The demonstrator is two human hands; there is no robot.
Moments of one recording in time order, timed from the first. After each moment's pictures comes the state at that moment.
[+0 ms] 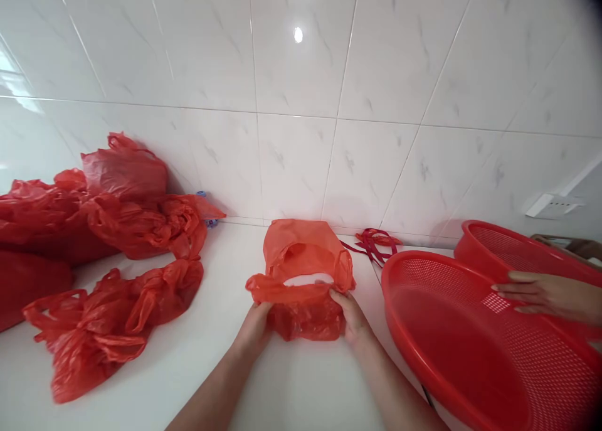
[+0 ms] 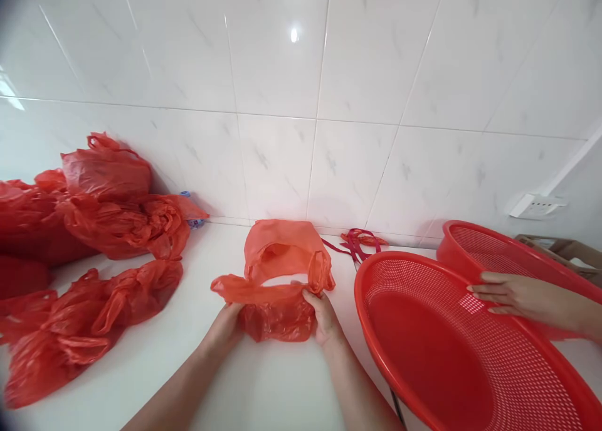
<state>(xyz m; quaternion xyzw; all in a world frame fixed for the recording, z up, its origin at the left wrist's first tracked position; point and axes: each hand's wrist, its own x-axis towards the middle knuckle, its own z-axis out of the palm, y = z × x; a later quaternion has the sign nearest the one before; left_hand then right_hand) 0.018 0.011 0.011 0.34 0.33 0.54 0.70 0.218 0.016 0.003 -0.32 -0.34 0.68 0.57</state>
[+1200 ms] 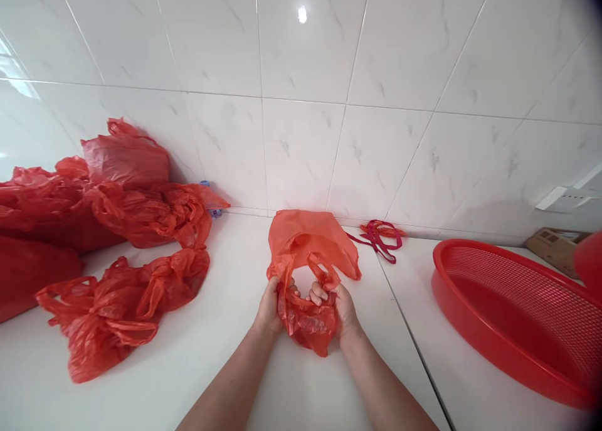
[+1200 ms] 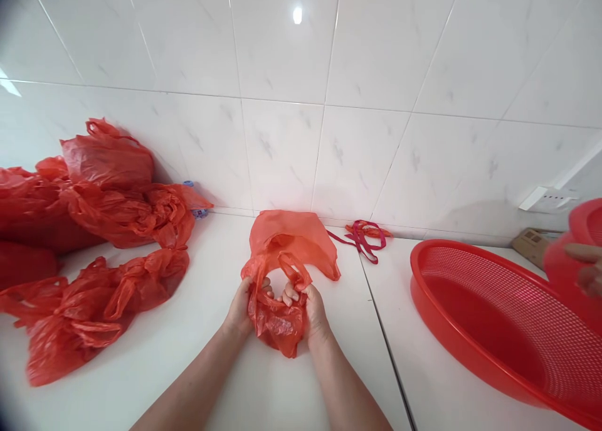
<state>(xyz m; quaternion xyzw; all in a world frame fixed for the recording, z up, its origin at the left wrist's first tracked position) 0.033 0.028 0.003 0.16 0.29 0.53 0.78 0.174 0.013 0.008 -0.21 -0.24 0.78 0.53</state>
